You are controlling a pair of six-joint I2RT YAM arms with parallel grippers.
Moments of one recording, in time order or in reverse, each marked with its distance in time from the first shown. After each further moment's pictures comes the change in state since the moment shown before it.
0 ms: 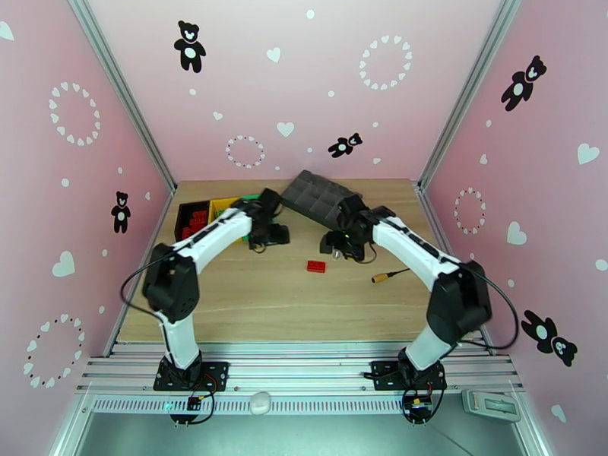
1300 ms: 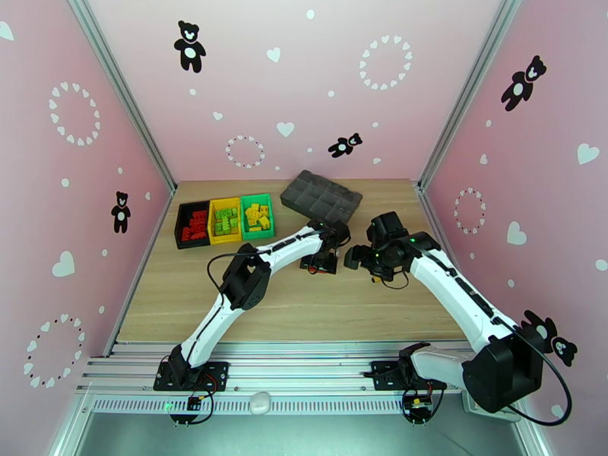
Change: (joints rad) left arm -0.296 0.494 0.507 -0.220 -0.088 -0.054; right arm -0.095 -0.331 -0.226 -0.036 0.005 0.012
